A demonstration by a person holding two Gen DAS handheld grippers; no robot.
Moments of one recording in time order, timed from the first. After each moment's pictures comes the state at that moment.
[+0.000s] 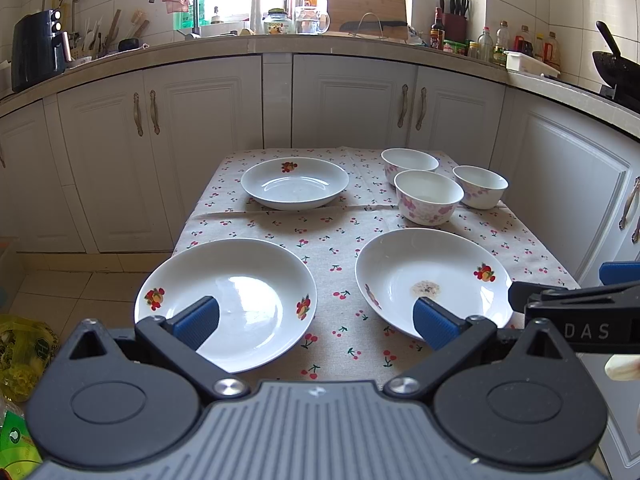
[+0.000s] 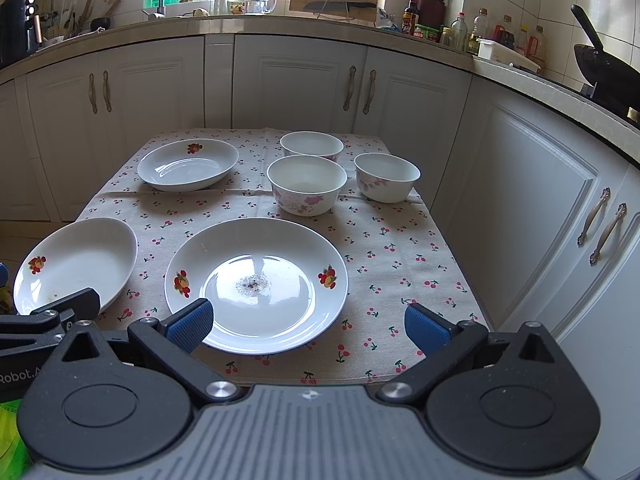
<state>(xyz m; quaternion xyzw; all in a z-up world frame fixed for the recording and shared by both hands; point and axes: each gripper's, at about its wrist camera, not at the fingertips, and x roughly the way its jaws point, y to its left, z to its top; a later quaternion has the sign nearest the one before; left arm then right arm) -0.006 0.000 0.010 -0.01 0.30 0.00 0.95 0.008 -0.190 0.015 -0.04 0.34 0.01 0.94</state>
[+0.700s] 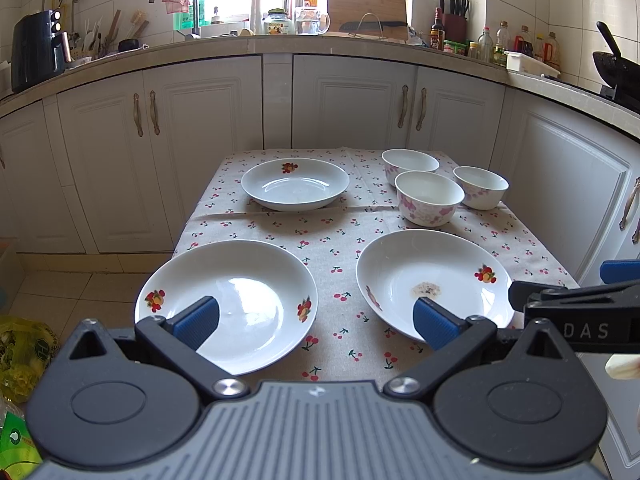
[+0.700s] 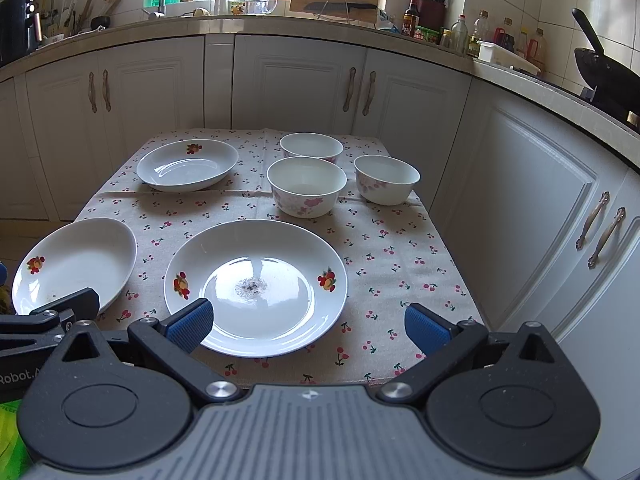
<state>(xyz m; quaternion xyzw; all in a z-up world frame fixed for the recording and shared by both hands) -0.006 0.000 0.009 -0.01 0.30 0.00 0.95 0.012 -0.192 0.017 -0.05 0.34 0.01 0.94</state>
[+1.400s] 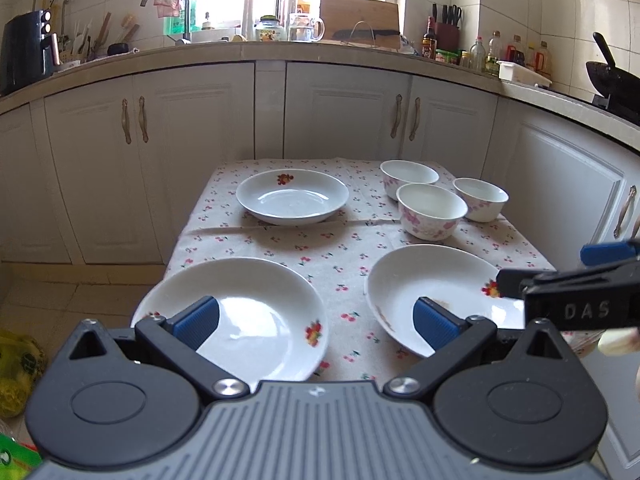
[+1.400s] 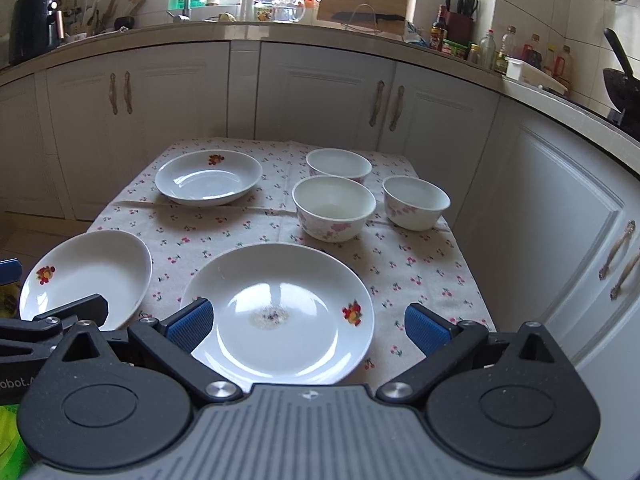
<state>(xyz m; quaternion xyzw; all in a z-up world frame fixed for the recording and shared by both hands) 0.017 0.023 0.003 -0.01 0.28 -0.03 0.96 0.041 -0.176 0.016 -0.06 0.32 0.05 0.94</state>
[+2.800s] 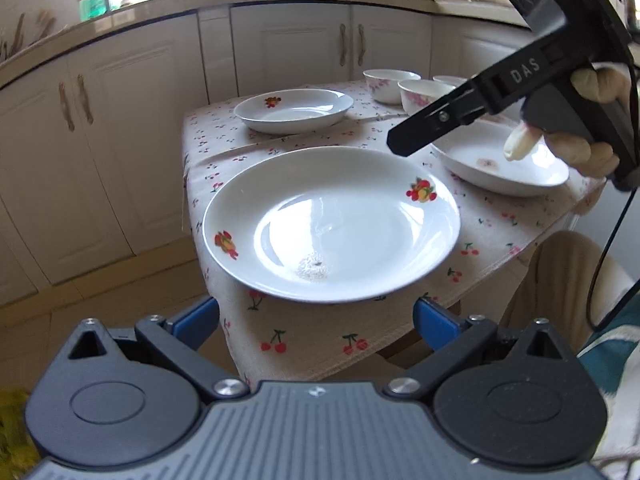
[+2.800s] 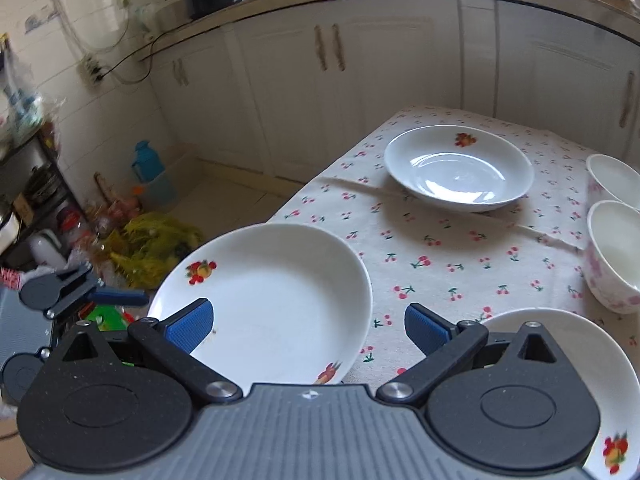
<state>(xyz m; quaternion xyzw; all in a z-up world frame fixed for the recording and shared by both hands) 0.022 0.142 -0.082 0.09 0.33 -0.17 0.93 0.137 -0.068 -0.031 -0.05 0.37 0.38 0.85</state>
